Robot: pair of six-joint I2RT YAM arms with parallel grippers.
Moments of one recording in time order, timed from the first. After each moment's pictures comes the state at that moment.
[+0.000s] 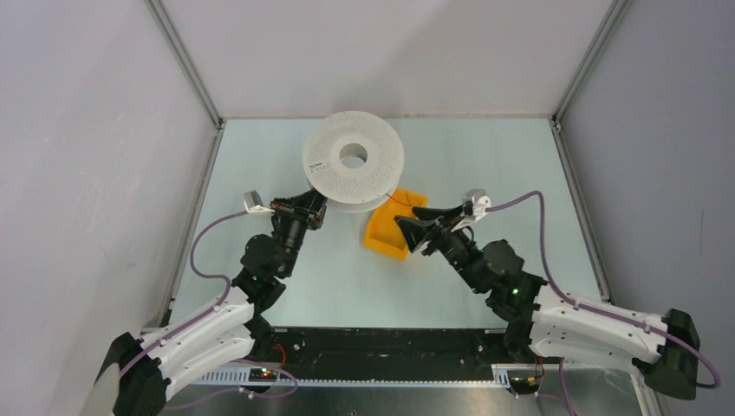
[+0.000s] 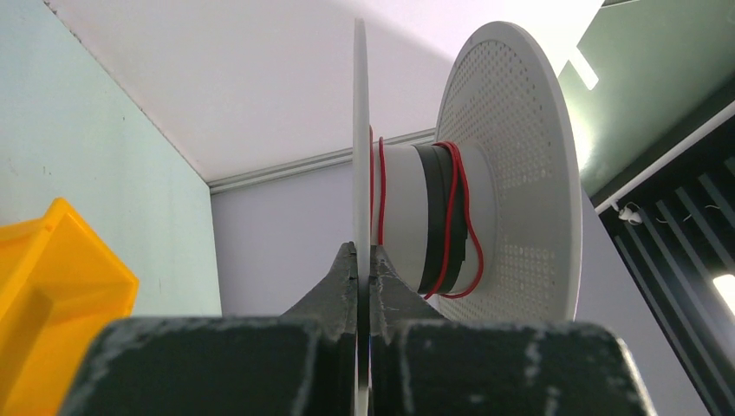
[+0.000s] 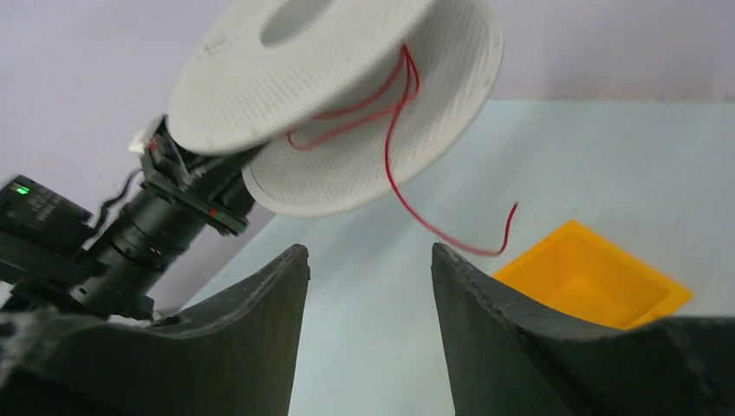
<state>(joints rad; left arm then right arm) -0.68 0.79 0.34 0.73 -0.38 -1.38 1.09 0.77 0.57 0.42 0.42 0.33</state>
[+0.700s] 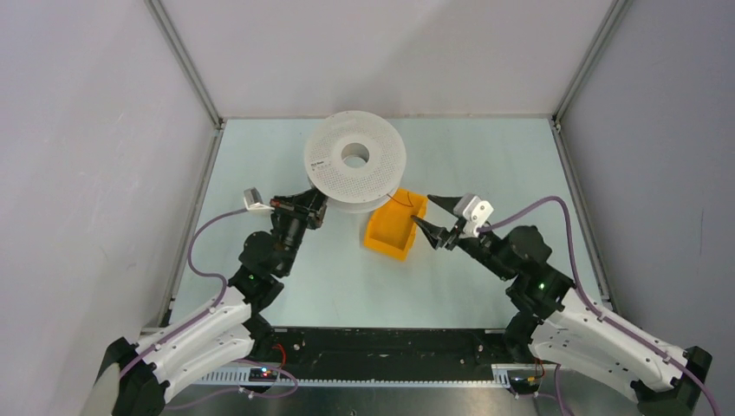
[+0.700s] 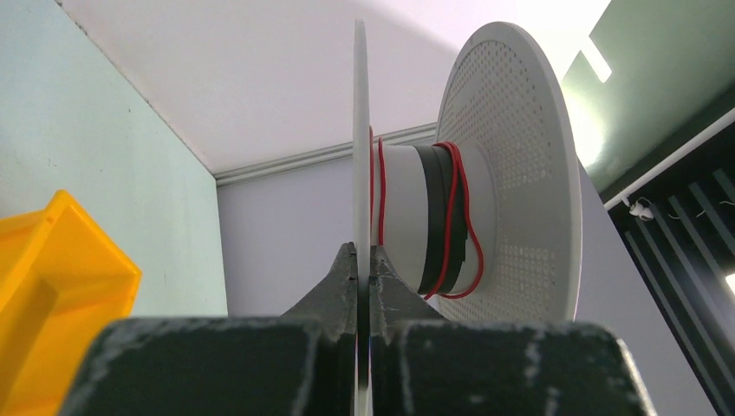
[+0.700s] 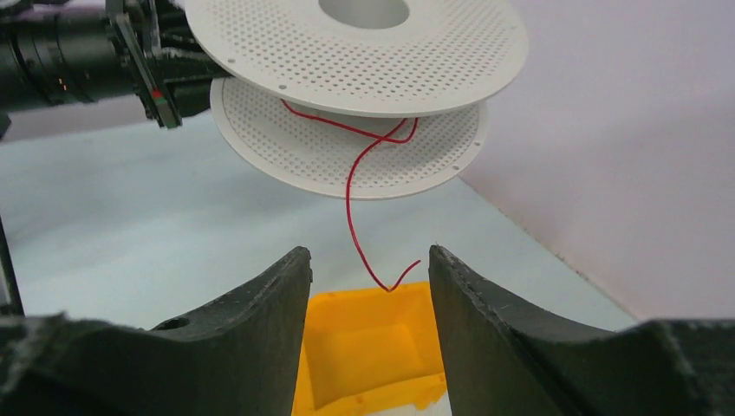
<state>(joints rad) -0.68 0.76 0.38 0.63 -0.37 -1.39 0.91 0.66 0.60 0.25 0.04 -0.23</state>
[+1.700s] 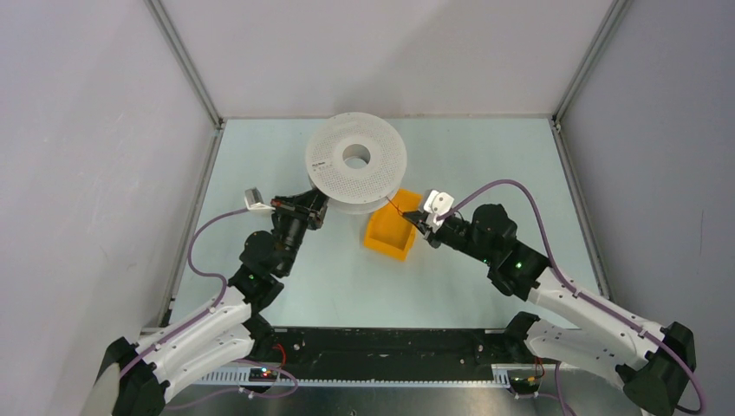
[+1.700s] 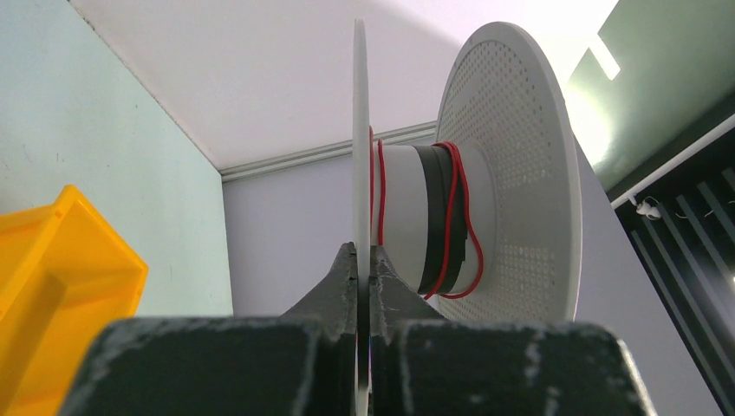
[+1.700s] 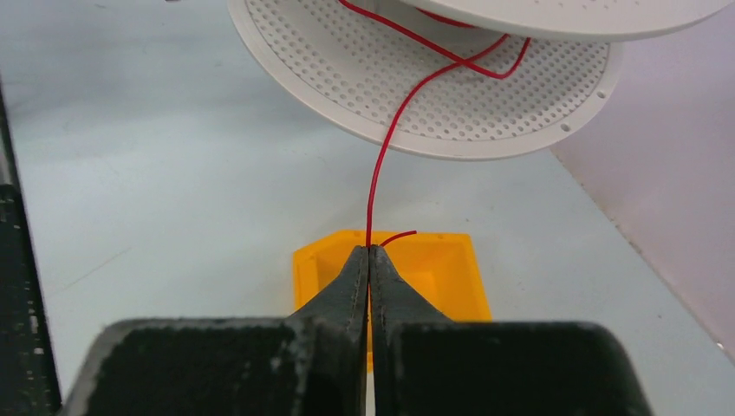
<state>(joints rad) -0.68 0.76 0.38 0.62 -0.36 -1.39 0.82 0.89 0.71 0.09 -0.18 -0.33</state>
